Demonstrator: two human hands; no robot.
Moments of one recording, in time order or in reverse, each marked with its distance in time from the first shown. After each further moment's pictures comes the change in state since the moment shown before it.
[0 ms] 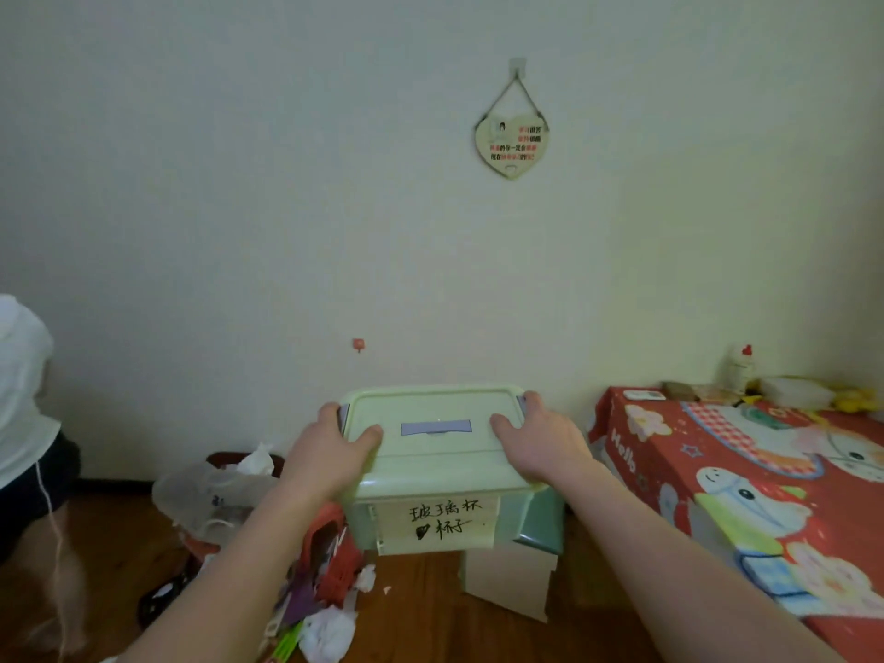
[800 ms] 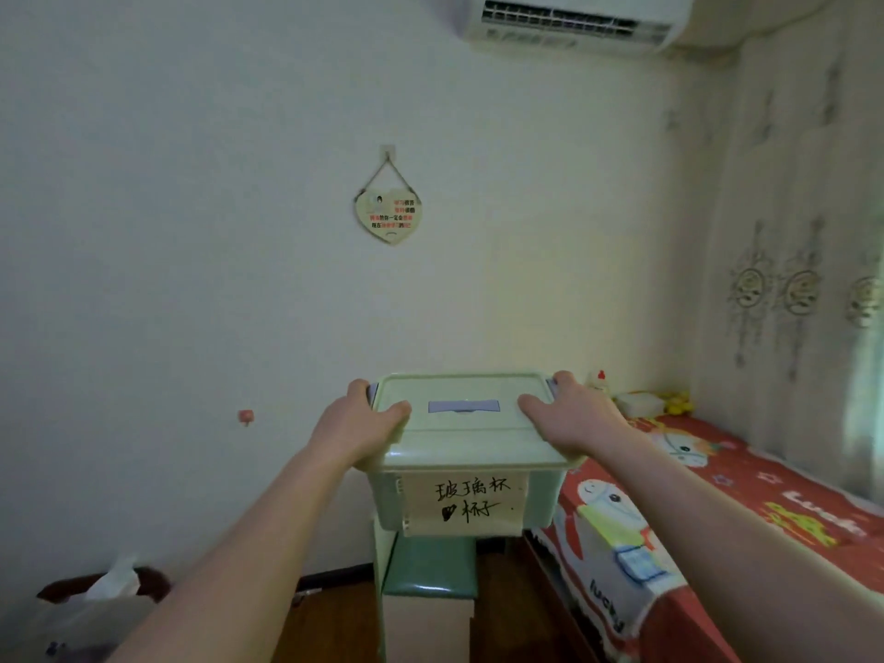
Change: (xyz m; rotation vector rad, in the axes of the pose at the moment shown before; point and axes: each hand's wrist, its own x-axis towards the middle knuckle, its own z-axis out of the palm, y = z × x) left_hand 0.004 0.192 0.008 -0.063 -0.165 0.279; right_hand -0.045 0.076 -0.186 -0.145 0.242 0.220
